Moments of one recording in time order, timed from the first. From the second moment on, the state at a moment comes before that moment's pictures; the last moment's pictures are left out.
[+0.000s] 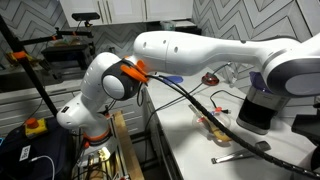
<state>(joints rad) -0.72 0.67 -0.15 -0.91 0.09 1.98 -1.03</state>
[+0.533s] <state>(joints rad) -0.78 0.53 -0.11 -0.91 0.19 1.85 -1.27</state>
